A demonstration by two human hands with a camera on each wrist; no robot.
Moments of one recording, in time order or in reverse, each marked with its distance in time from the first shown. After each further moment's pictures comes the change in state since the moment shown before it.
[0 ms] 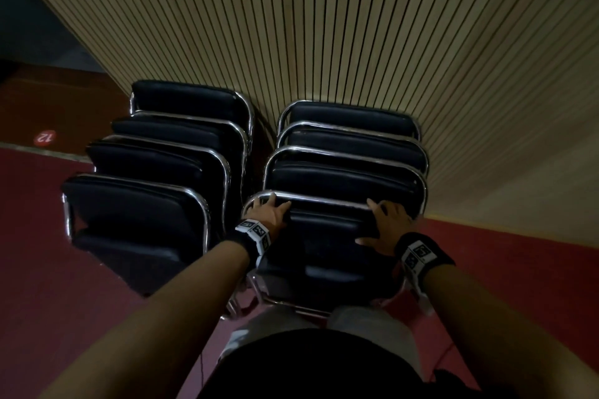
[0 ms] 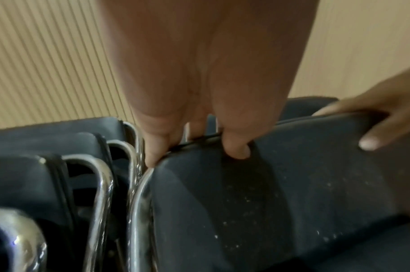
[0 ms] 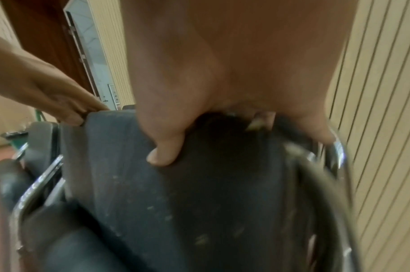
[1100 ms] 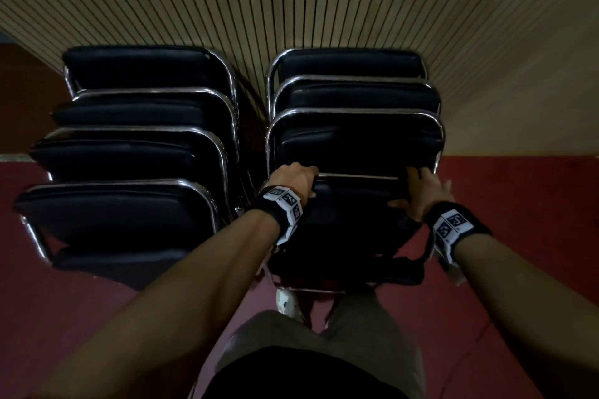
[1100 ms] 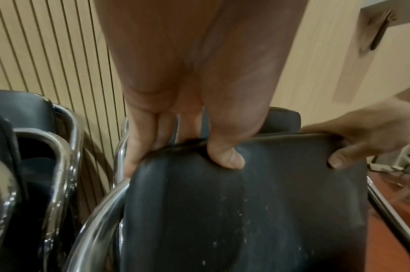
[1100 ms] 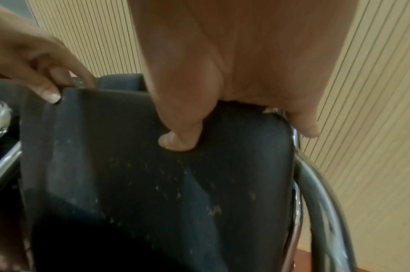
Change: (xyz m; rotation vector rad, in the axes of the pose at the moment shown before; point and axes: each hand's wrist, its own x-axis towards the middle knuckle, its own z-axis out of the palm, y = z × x) left_hand 0.015 -0.005 -0.039 0.029 0.073 0.305; right_hand -0.004 -0.021 0.015 0.115 0.023 0.377
